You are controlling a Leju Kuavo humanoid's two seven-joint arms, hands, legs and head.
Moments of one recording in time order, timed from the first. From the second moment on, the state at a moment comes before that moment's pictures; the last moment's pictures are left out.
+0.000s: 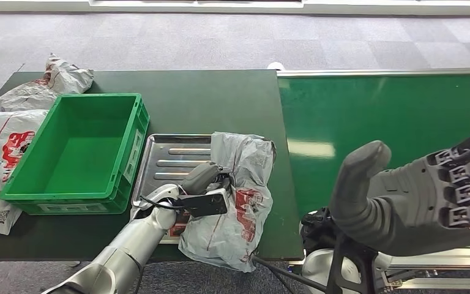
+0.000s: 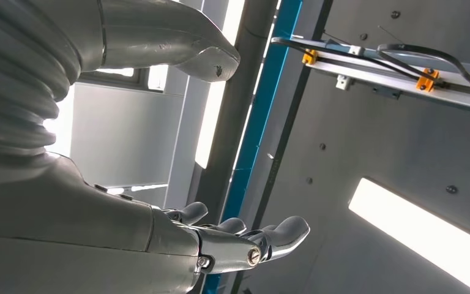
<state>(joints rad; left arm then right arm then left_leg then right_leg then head) -0.58 -0.21 -0.33 -0.63 -0.75 -0.08 -0.58 -0.26 0.33 0.40 -1.99 0.62 -0.69 -0.70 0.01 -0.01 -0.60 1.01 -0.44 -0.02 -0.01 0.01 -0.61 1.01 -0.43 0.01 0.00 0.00</state>
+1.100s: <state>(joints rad) -0.60 -0.15 0.56 -1.07 -1.45 0.70 -0.15 -0.25 0.33 0.40 -1.98 0.66 -0.68 -0.70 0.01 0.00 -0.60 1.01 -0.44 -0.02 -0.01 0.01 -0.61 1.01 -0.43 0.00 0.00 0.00</state>
